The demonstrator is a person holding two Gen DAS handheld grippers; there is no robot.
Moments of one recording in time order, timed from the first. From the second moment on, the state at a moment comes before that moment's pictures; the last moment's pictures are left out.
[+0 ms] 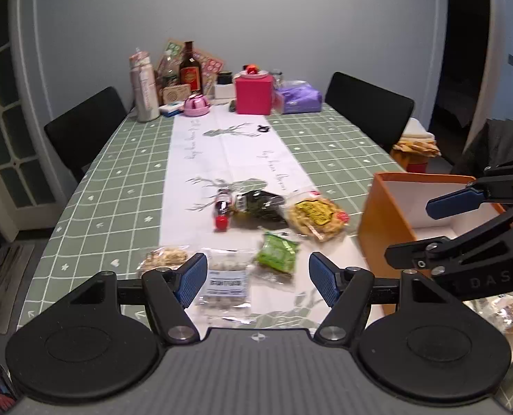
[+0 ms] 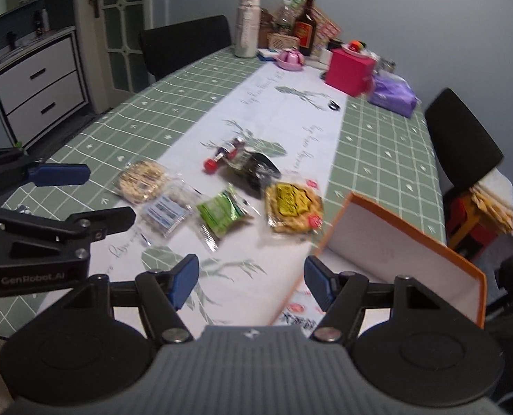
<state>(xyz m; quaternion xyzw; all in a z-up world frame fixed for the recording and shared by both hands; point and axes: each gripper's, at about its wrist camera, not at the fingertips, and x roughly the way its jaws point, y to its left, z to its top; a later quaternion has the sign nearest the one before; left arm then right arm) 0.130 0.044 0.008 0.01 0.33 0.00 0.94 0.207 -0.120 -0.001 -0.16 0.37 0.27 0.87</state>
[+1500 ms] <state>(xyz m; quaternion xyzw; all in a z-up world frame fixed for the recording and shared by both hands) 0.204 0.080 -0.113 -0.01 0.43 0.01 0.90 0.334 -0.035 -0.130 -0.05 0.55 0.23 0.81</state>
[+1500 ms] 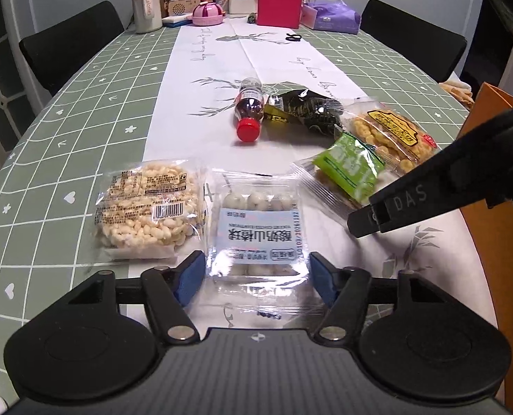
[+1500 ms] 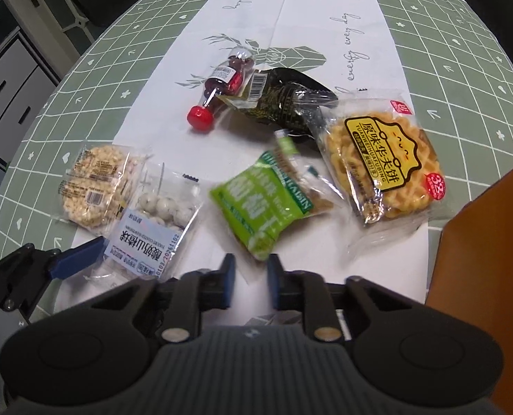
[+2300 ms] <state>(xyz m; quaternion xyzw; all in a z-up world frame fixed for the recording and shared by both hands) 0.187 0.098 -0.108 -0.03 0.47 0.05 0.88 0.322 -0.054 -0.102 -0.03 0.54 0.21 0.82</state>
